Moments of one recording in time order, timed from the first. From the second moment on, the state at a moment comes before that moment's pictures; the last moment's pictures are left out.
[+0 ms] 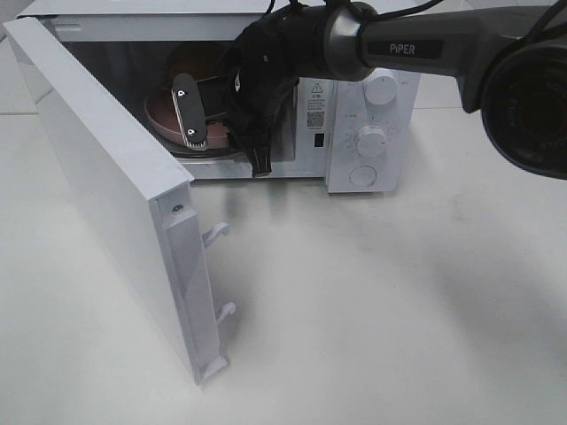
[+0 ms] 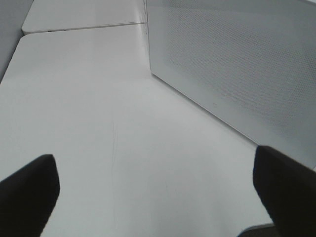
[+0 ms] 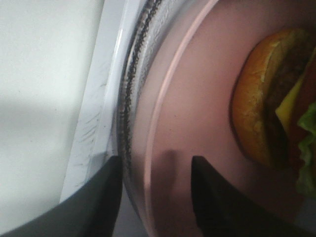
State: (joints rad) left arm -0.03 -0.01 -0.52 -0.09 1.08 0.09; right arm 0.63 2.40 -1.99 -0.18 0.51 -1.15
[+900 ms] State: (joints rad) left arm -0.03 -0.01 -0.52 -0.09 1.08 0.09; right arm 0.63 2.07 -1.49 -0.13 0.39 -1.06
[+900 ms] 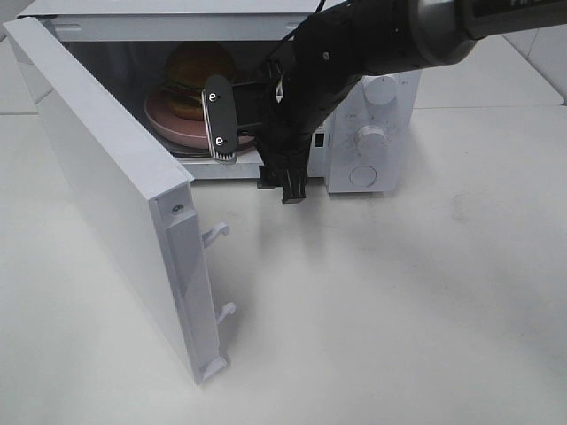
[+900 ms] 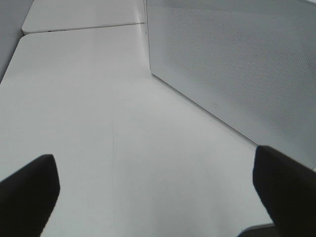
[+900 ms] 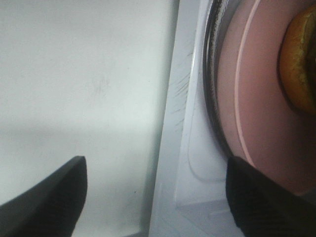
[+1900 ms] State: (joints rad) left arm -0.03 -0.01 -0.52 -0.09 1.08 0.09; right arm 0.63 1.55 -1.07 -0.20 0.41 -0.55
